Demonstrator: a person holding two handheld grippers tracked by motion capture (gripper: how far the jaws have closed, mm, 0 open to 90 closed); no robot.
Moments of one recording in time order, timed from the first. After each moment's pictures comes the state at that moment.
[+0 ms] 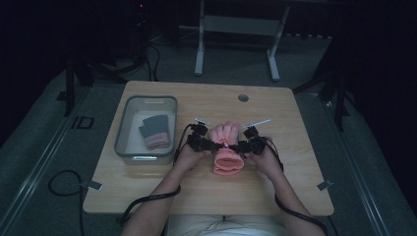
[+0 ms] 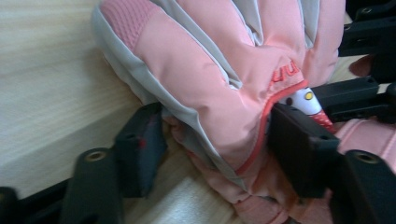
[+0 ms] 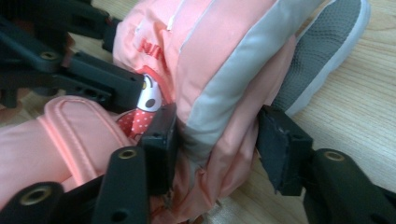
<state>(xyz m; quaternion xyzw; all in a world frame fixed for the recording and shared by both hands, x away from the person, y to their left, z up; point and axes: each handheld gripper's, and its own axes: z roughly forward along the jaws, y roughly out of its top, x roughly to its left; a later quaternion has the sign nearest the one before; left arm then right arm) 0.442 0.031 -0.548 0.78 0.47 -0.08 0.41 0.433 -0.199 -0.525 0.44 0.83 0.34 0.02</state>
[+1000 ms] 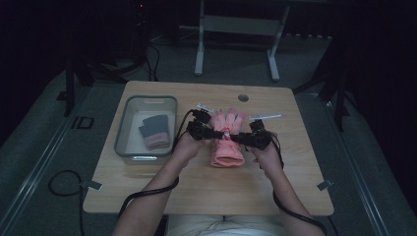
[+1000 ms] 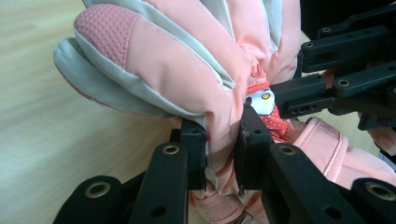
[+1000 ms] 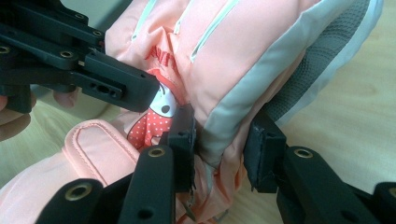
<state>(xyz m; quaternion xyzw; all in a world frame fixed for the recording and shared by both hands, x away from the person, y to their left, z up) 0.429 0.032 -0.461 0.81 0.42 -0.02 0.42 0.416 -0.198 -0.472 0.45 0.79 0.42 0.04</state>
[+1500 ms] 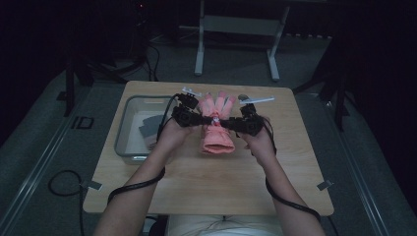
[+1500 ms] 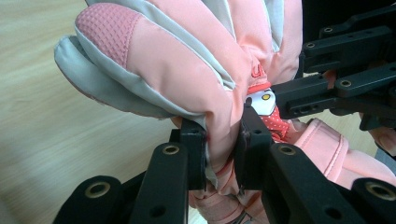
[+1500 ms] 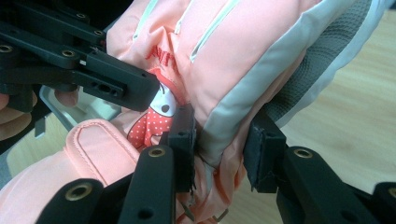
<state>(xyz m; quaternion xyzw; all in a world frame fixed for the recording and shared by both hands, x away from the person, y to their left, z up) 0.423 0.074 -0.400 0.80 0.42 0.03 0.42 0.423 -0.158 -0.416 0.41 0.79 0.45 0.05</state>
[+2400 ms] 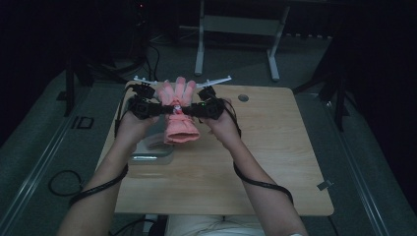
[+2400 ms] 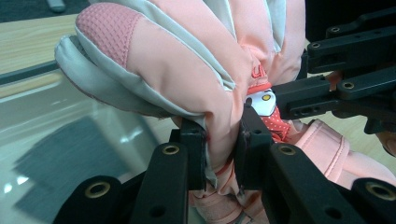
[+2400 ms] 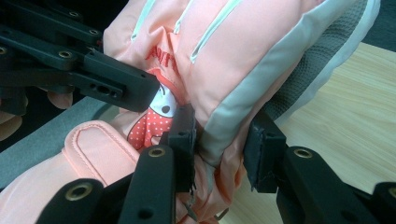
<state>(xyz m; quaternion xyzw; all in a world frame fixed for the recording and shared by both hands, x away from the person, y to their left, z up) 0.403 0.181 -0.368 0.76 0.49 0.08 0.41 0.441 -0.045 -0.383 0.34 0.82 0.45 0.04</state>
